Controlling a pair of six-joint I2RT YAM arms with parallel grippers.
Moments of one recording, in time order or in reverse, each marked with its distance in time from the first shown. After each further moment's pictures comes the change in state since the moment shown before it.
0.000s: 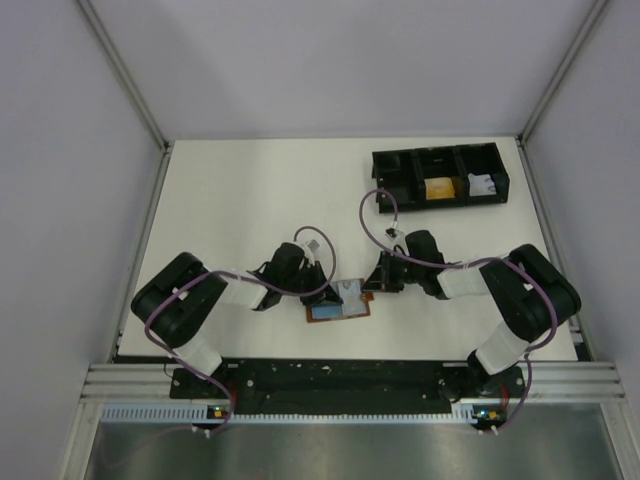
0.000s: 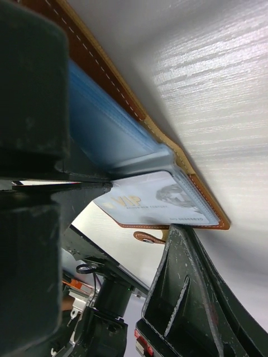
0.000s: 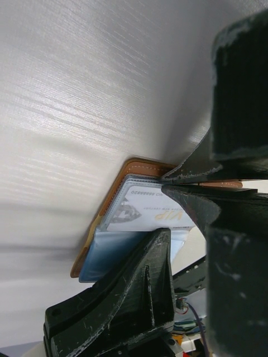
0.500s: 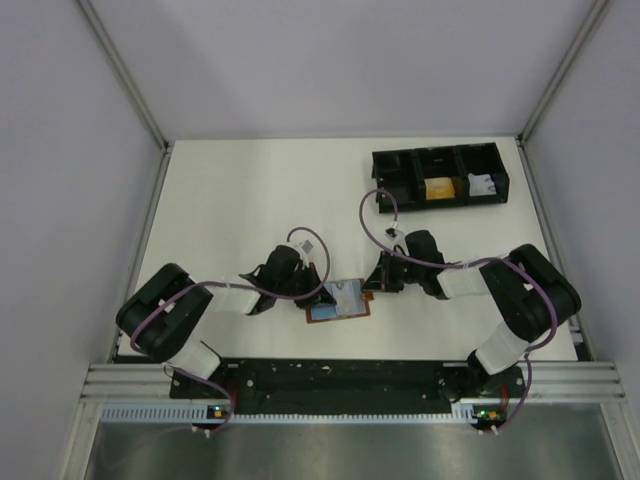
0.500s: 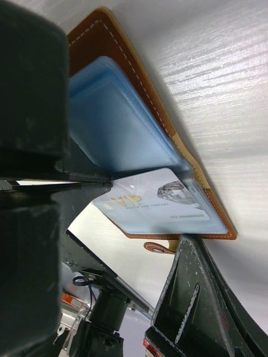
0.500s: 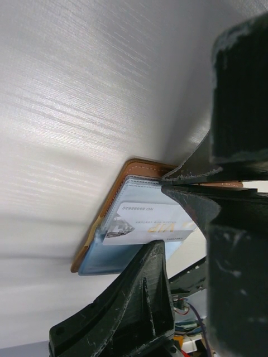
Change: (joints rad) left arm -0.002 -0.095 -0.043 -0.058 -0.068 0.032; right arm 0.000 0.000 0.000 -0.001 0.009 -0.001
